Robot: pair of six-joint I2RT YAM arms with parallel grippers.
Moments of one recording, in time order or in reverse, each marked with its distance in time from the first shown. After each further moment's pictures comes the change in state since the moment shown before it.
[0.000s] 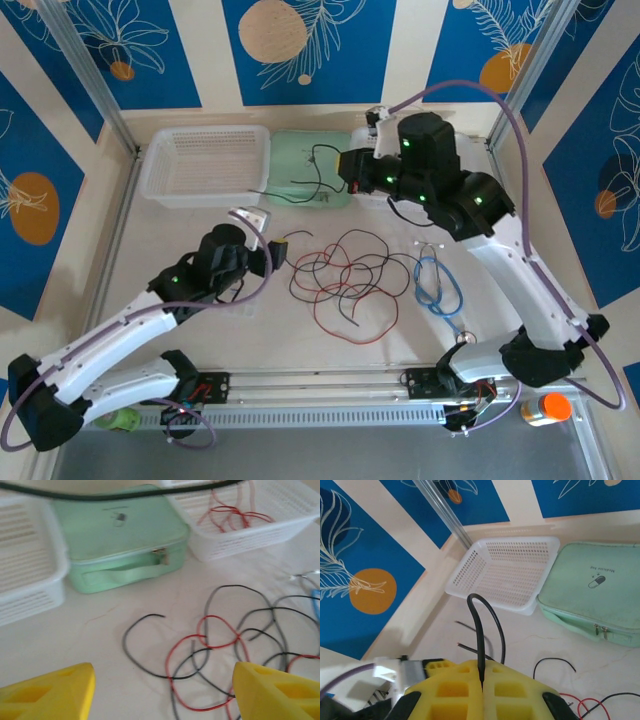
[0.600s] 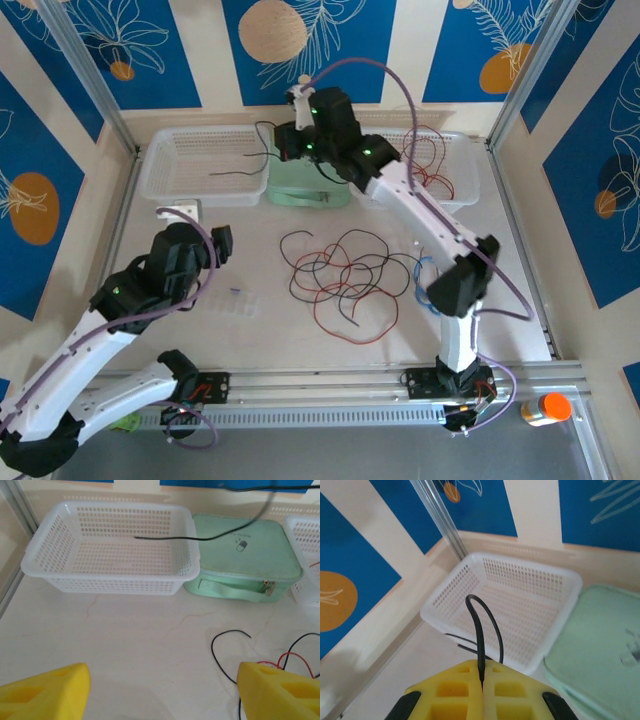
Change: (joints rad) left arm 0.085 -0.152 0.219 -0.441 -0.303 -0.220; right arm 0.013 0.583 0.351 0.264 -0.002 -0.162
